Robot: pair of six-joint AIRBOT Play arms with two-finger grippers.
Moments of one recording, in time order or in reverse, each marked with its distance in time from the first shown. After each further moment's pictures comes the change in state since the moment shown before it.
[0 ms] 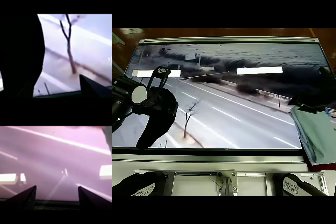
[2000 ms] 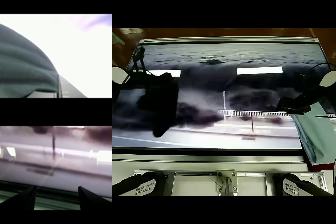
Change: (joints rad) left arm 0.272 -0.094 0.077 -0.634 0.400 0.069; right arm 0.158 -0.040 0.006 -0.065 0.059 0.007
